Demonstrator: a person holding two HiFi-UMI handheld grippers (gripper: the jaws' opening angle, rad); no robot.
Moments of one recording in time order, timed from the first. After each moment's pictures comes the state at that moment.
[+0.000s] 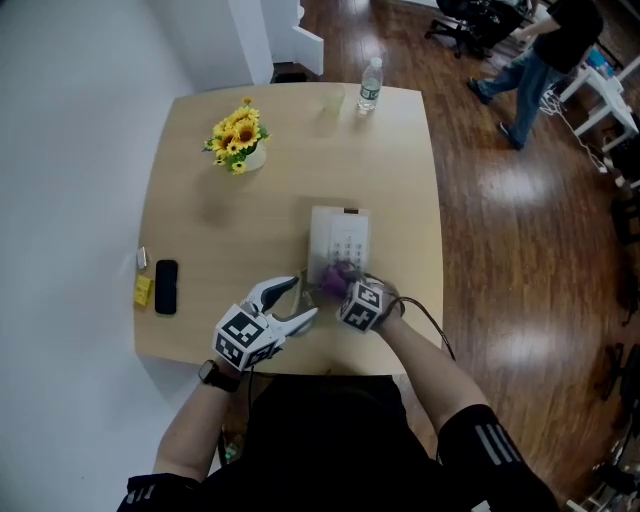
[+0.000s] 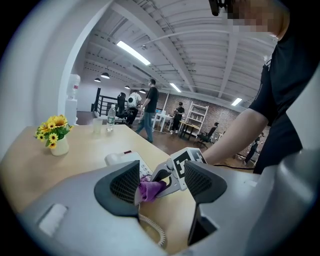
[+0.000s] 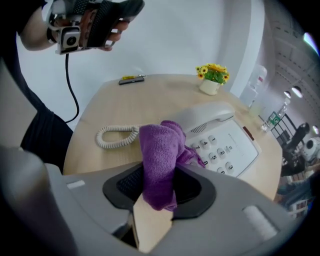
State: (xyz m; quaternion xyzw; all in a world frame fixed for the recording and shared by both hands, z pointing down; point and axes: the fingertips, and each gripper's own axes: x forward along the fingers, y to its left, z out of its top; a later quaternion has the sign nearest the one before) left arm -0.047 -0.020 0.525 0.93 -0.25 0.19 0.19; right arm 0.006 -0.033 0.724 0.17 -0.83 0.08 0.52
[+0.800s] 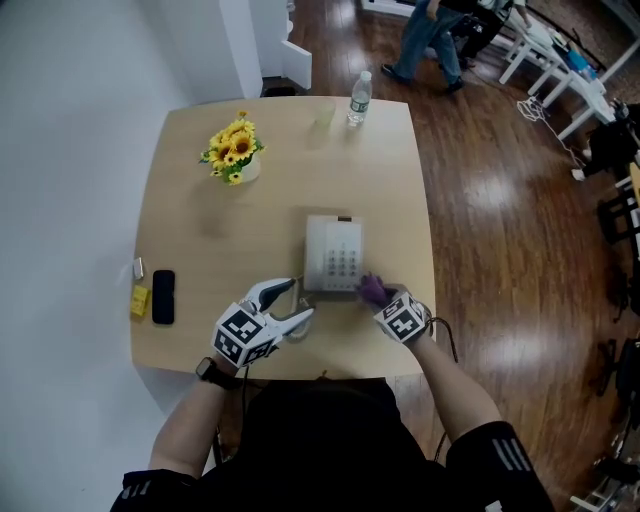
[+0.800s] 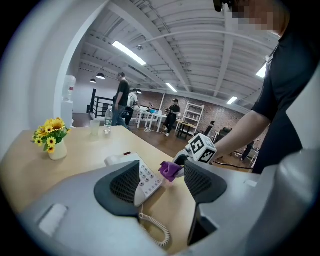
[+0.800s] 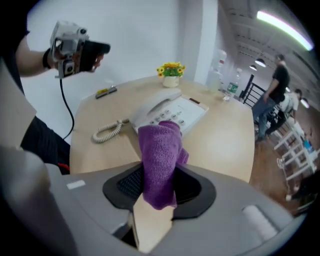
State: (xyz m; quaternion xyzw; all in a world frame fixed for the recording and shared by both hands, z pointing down) left arm -0.053 -0.024 0.521 0.94 -0.23 0.18 0.18; right arm 0.114 -0.021 0.696 0.32 -0.80 0.19 0.47
